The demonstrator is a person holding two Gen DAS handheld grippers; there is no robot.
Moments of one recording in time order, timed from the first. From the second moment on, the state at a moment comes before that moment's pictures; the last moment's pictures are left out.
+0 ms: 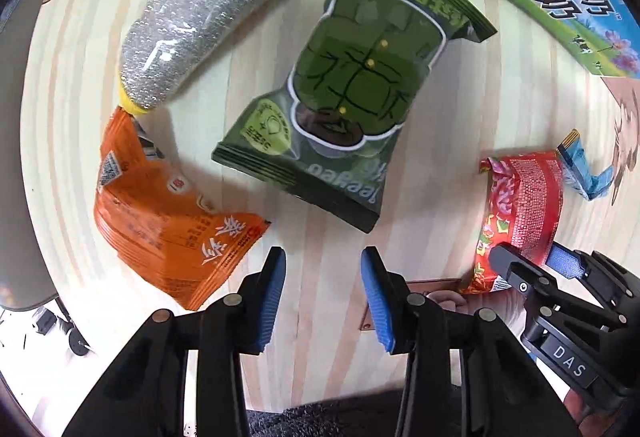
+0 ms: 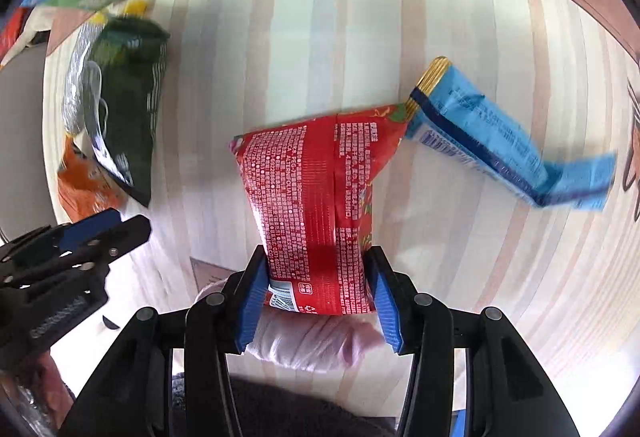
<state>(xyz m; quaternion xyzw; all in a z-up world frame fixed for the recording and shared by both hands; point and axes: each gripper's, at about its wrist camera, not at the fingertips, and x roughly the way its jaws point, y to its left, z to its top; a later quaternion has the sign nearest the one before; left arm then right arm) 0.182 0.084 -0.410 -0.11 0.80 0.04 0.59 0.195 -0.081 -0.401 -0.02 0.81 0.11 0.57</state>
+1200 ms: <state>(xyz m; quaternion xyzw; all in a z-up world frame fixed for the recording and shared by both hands) 0.180 0.061 -0.441 -0.07 0.80 0.03 0.60 0.200 -0.117 -0.404 0.04 0.82 0.08 0.57</state>
